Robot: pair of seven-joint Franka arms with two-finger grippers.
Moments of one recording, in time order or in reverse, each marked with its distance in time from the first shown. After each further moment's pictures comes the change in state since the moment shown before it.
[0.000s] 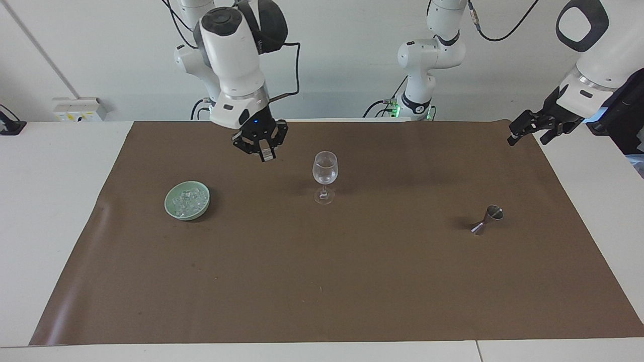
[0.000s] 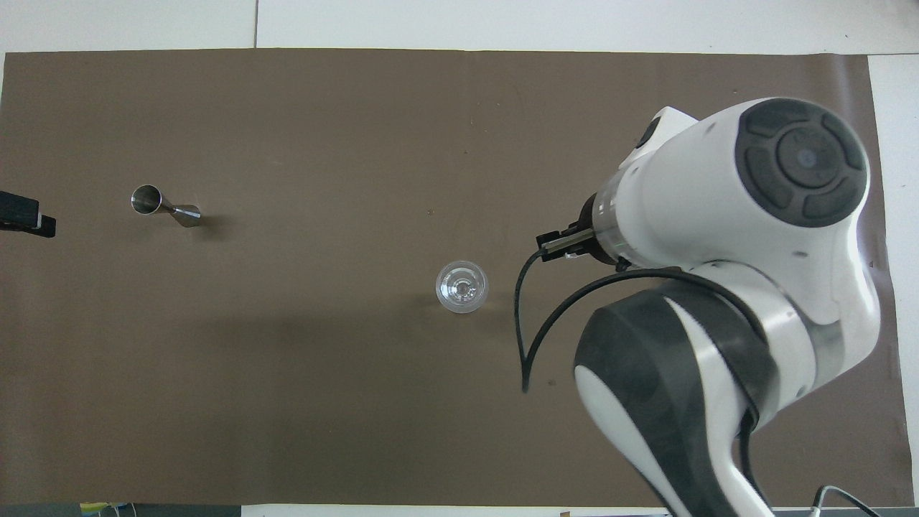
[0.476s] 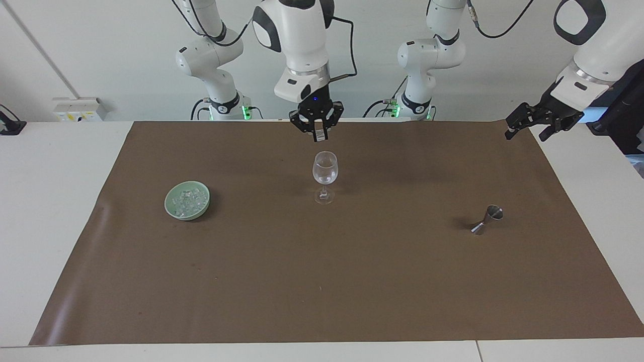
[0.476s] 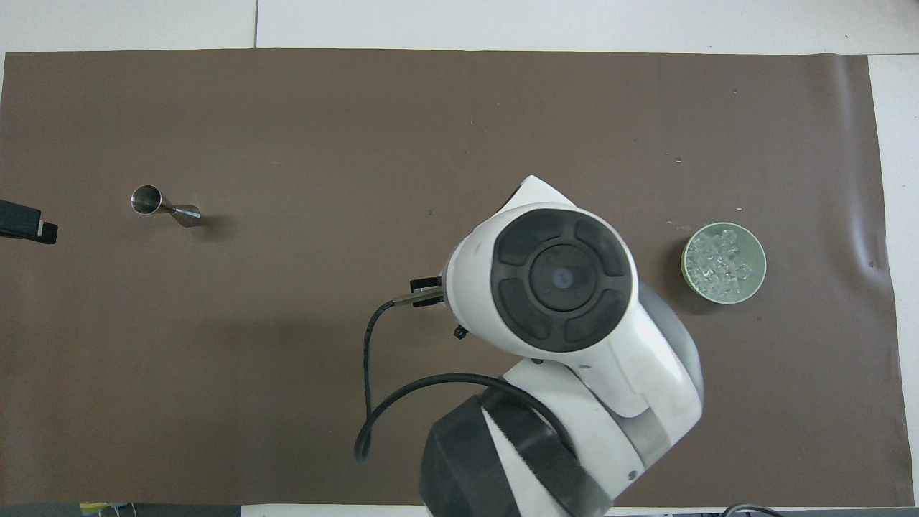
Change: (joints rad) left arm -0.010 -0.008 -0.003 -0.002 0.005 -0.004 0.074; right arm 0.204 0.073 0.001 0.067 -0.031 0.033 0.334
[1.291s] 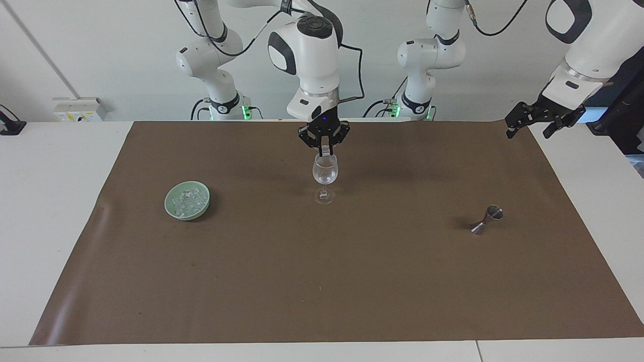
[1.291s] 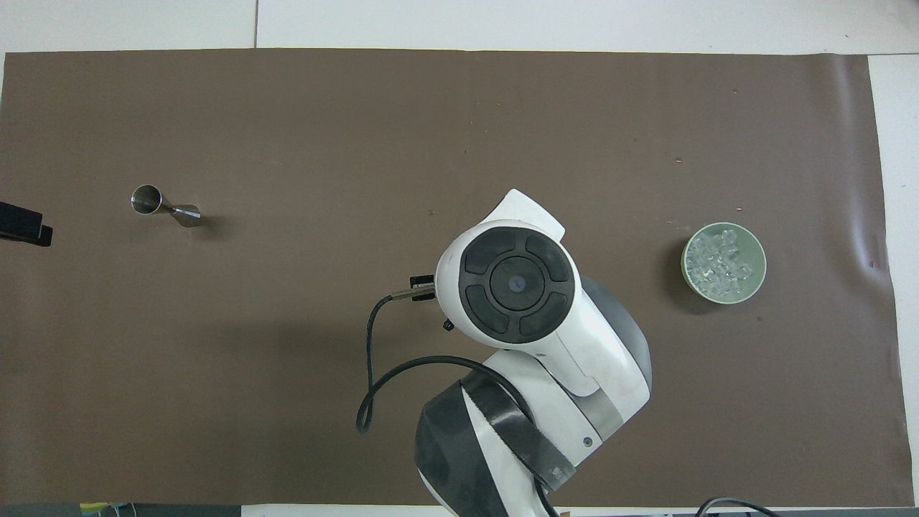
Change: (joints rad) left arm -0.037 -0.011 -0.003 0.000 0.098 0.002 -0.029; right arm 0.007 0.016 -0.011 -0.113 -0.026 0.126 0.021
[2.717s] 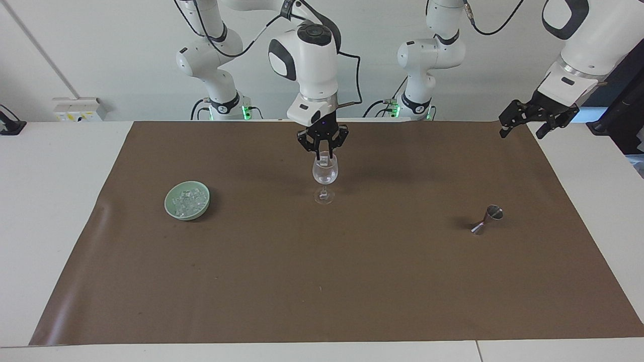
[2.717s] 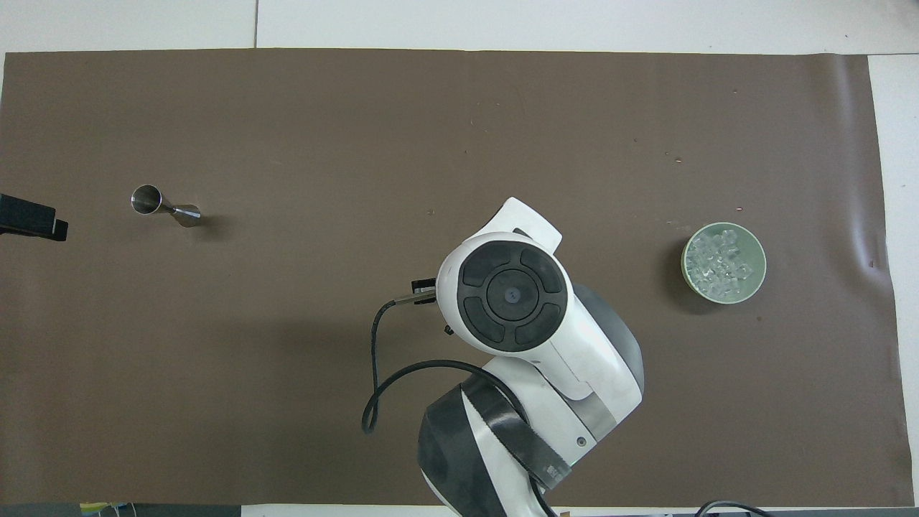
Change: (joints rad) left arm 0.031 -0.008 -0.048 0.000 -0.049 0.011 -0.008; right arm 0.004 -0.001 0.002 -0.035 -0.018 0.037 0.004
